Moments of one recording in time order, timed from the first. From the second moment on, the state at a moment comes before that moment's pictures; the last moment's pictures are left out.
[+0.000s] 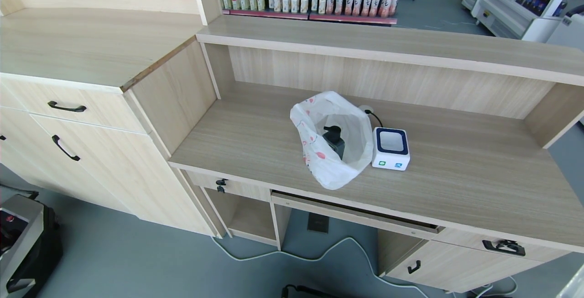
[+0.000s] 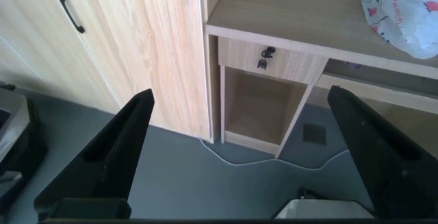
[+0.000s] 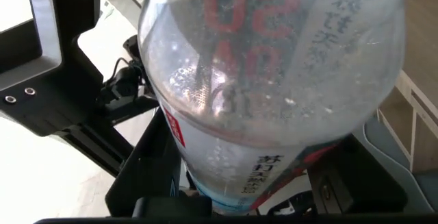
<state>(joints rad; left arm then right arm) 0.00 0.00 0.00 -0.05 0.04 0.00 0.51 0.91 -0.96 0.09 0.84 0.17</state>
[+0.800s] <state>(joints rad) 0.00 0.00 0.00 -0.05 0.04 0.00 0.06 1.02 -0.85 -0.25 0.73 -0.26</state>
